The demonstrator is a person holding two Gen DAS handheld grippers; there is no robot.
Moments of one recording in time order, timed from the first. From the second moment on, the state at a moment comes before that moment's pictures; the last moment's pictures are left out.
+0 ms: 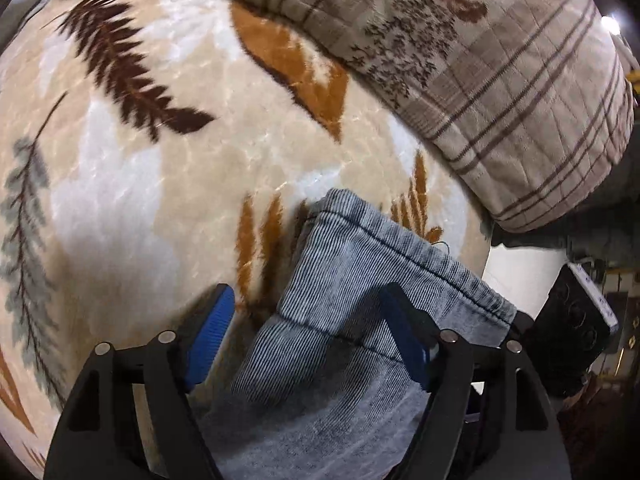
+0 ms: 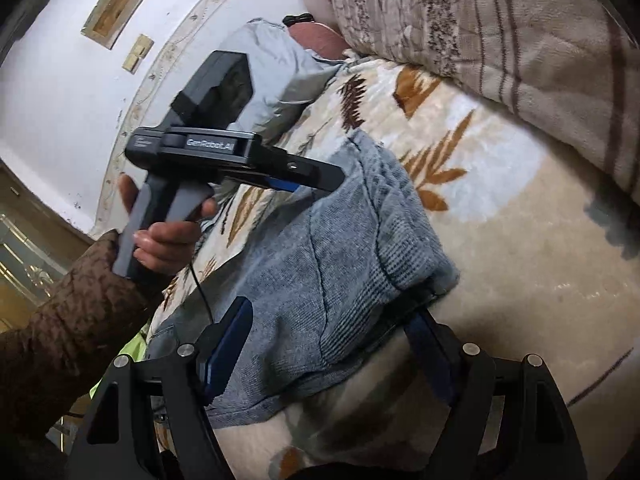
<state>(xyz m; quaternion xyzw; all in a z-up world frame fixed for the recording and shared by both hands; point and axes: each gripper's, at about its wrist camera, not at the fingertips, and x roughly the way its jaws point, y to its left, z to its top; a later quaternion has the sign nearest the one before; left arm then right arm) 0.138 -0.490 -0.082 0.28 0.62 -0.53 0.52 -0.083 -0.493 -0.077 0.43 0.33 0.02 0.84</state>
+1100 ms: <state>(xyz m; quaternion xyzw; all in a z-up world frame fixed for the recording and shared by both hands) 0.100 -0.412 0.015 0.19 0.55 -0.52 0.62 -0.082 -0.474 -0.015 0.37 0.30 0.03 0.88</state>
